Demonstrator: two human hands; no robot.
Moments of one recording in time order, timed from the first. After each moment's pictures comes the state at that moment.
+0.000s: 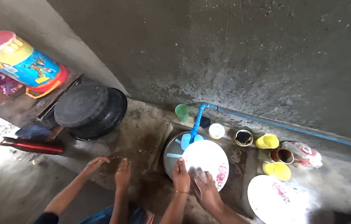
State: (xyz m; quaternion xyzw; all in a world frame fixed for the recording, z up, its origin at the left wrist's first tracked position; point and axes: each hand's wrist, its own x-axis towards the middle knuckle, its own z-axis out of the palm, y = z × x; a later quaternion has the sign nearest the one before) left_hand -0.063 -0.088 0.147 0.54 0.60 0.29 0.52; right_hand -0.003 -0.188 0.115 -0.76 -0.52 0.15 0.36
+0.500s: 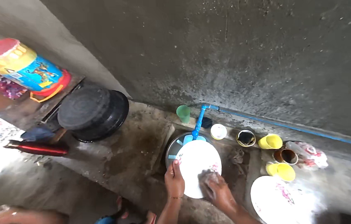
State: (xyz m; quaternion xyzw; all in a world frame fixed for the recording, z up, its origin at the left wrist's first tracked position) left_hand -0.084 -0.080 0.160 0.58 0.59 0.34 0.45; right_hand 0.023 -0.208 0.100 -0.73 -0.55 0.13 0.38
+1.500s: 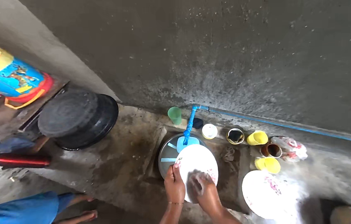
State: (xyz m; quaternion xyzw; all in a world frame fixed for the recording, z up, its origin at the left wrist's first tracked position) left_hand -0.079 -0.100 0.162 0.63 0.58 0.29 0.44; right_hand -0.007 -0.195 0.136 -0.79 -0.41 0.21 0.40
